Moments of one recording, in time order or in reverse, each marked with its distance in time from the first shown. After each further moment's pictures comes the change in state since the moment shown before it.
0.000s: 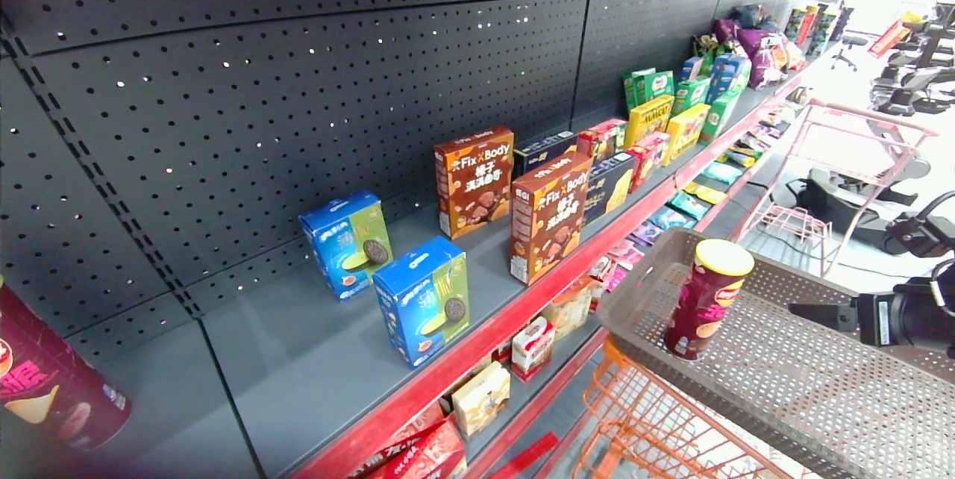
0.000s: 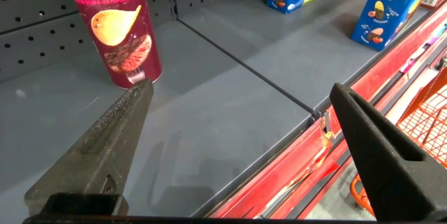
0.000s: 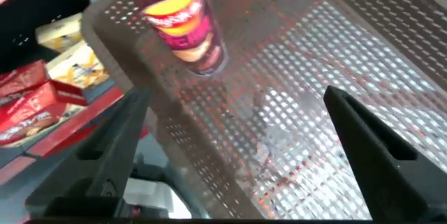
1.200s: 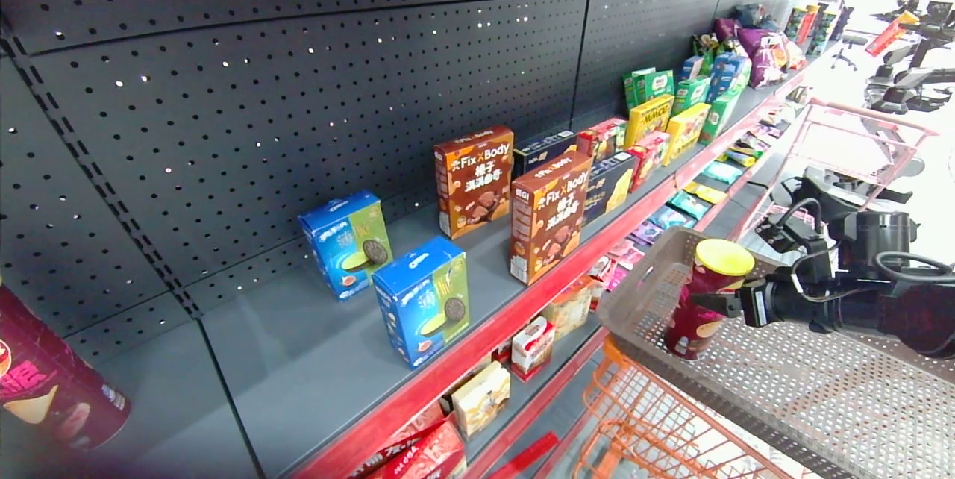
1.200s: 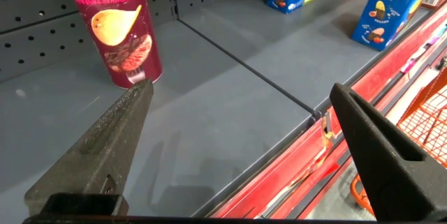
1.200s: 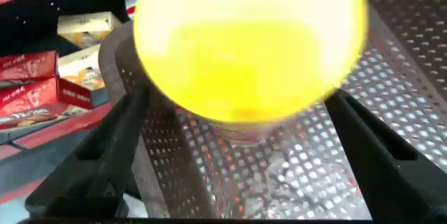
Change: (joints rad) left arm 0.000 0.000 0.000 0.000 0.000 0.000; right arm 0.186 0.358 -0.118 -0.299 0.039 -0.061
